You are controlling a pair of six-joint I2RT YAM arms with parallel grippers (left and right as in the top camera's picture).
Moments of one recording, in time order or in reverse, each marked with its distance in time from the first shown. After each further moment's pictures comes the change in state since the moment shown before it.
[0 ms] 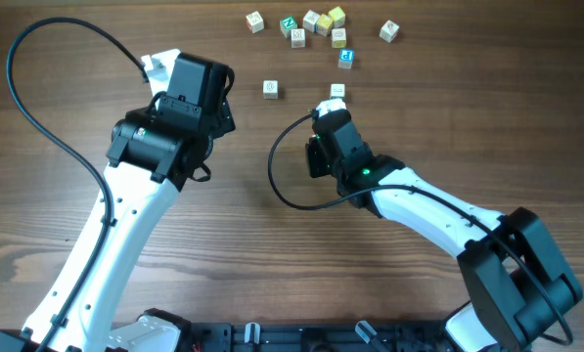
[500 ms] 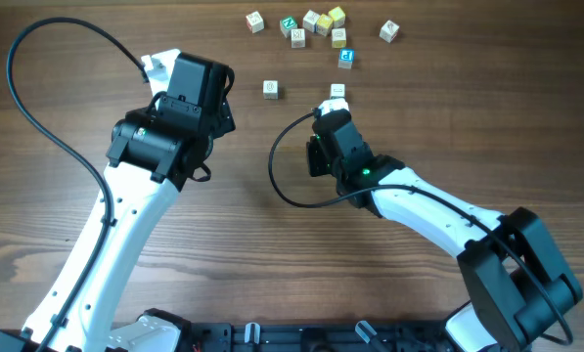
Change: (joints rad) left arm 0.000 0.000 0.000 0.000 0.000 0.000; right arm 0.000 0.000 0.000 0.001 0.013 0.042
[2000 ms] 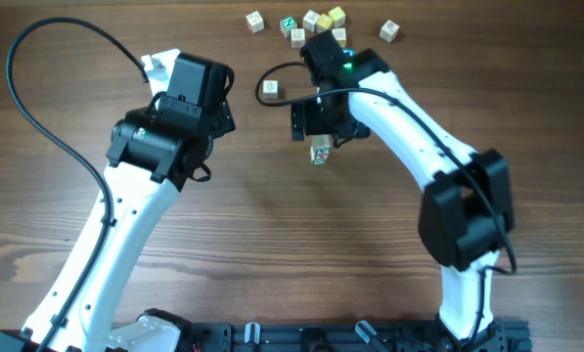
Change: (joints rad) left arm 0.000 0.000 0.000 0.000 0.000 0.000; right arm -0.108 0.405 0.853 -1.025 -0.230 0.061
